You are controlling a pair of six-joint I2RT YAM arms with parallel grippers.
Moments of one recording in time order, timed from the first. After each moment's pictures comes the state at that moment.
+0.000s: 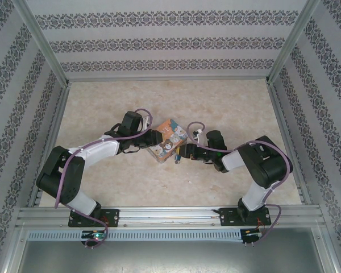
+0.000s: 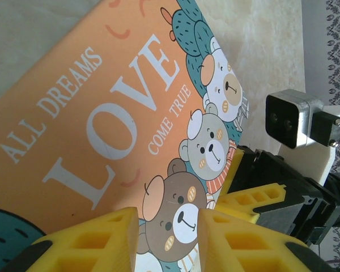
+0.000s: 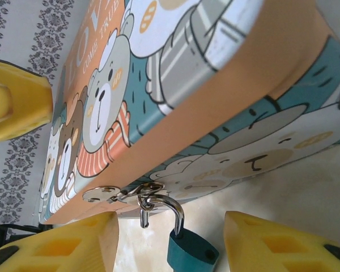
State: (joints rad) left arm -0.44 1.56 0.86 -0.08 0.49 -0.70; right arm 0.42 1.73 0.45 0.72 -0.71 0.71
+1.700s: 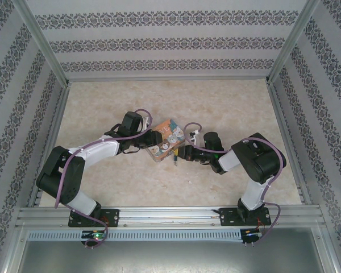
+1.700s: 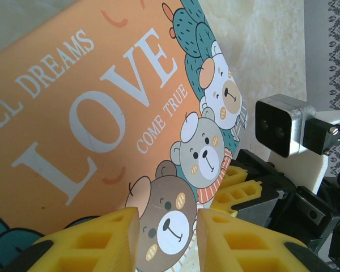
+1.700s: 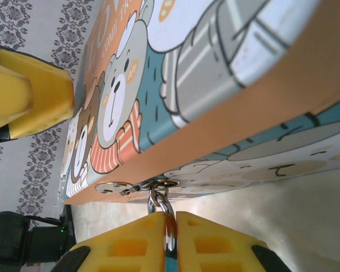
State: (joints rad) left arm -0.44 1.56 0.86 -0.08 0.49 -0.71; right arm 0.46 1.80 0.45 0.86 -0.74 0.79
